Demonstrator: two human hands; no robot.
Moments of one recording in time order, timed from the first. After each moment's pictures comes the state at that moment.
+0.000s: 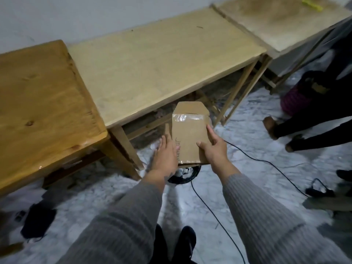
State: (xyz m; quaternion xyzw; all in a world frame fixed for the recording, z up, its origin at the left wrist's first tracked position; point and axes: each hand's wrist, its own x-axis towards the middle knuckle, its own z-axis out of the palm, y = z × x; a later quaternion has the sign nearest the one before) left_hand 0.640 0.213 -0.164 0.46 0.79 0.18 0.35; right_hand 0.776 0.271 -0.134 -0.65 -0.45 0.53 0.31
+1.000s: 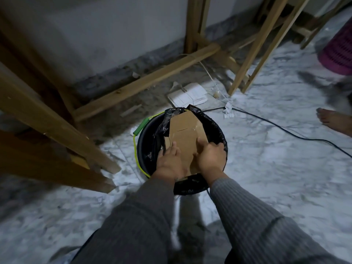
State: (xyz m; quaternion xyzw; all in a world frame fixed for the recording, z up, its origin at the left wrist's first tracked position) left_hand 0.650 0.309 -0.650 0.64 0.70 -0.14 0.30; right_hand 0.771 0.340 -0.631 -0.70 -0.69 0.19 -0.02
